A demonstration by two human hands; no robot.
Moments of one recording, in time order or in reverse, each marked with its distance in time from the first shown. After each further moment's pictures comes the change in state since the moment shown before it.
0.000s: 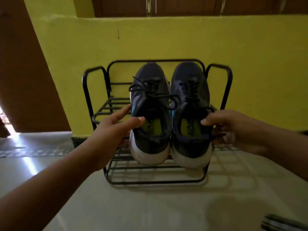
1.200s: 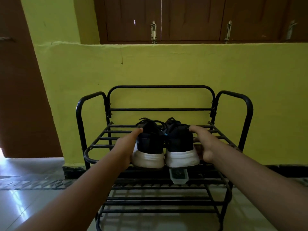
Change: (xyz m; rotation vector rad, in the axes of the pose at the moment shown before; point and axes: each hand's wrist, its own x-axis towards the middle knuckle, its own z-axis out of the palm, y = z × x) left_hand 0.190 -0.046 -0.015 -0.137 0.271 -0.293; right_hand 0.178 -0.009 0.025 0.379 0.201 0.224
